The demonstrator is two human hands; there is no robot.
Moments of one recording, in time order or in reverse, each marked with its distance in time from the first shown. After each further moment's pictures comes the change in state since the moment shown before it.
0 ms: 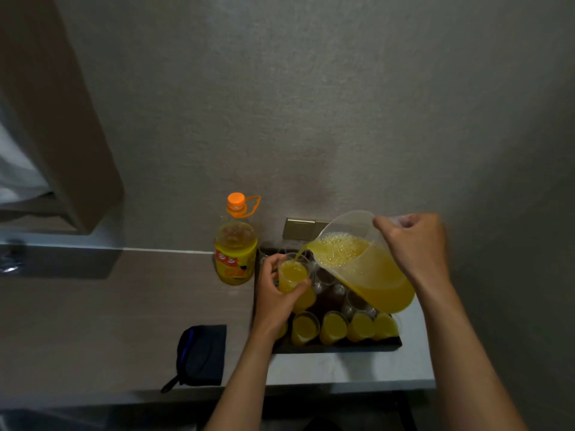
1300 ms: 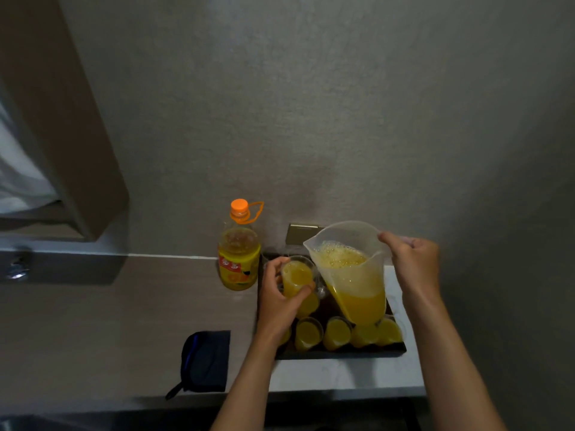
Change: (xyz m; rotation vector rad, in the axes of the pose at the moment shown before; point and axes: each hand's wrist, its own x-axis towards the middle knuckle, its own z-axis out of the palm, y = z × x) left_hand 0.002 0.007 0.000 -0.016 -0.008 0.038; right_hand -0.018 0.001 0.011 0.401 0.001 0.297
